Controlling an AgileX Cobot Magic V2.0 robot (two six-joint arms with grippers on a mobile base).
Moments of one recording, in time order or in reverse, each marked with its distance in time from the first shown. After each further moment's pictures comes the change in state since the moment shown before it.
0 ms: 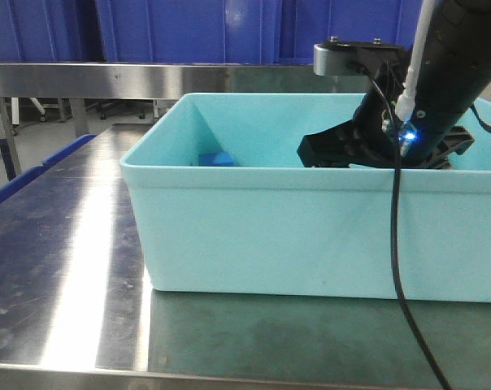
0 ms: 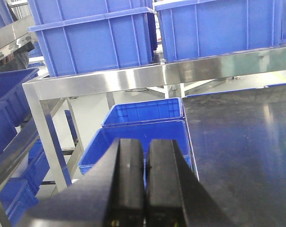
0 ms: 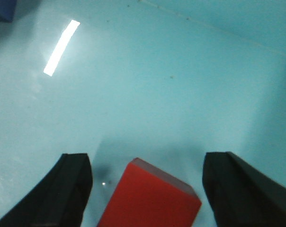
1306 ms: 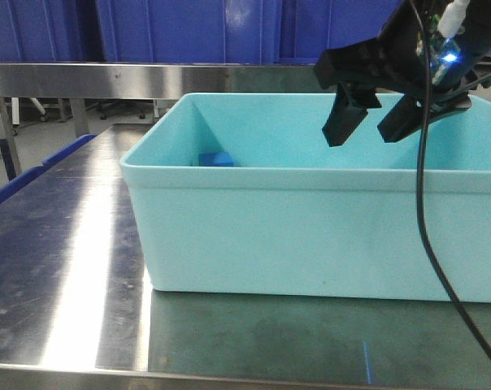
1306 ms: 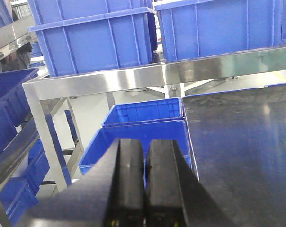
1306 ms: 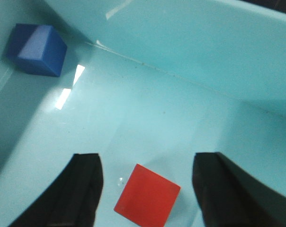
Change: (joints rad) left arm 0.000 0.000 0.000 0.000 0.000 0.000; right arm -0.004 -0.172 0.002 -0.003 0.020 0.000
